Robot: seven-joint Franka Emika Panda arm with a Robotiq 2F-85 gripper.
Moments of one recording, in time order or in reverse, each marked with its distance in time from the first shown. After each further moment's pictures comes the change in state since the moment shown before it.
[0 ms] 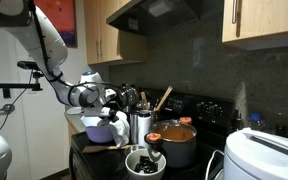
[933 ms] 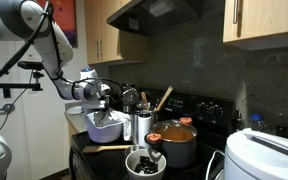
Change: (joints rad) arm -0.007 0.154 0.152 0.245 -0.110 -0.079 0.163
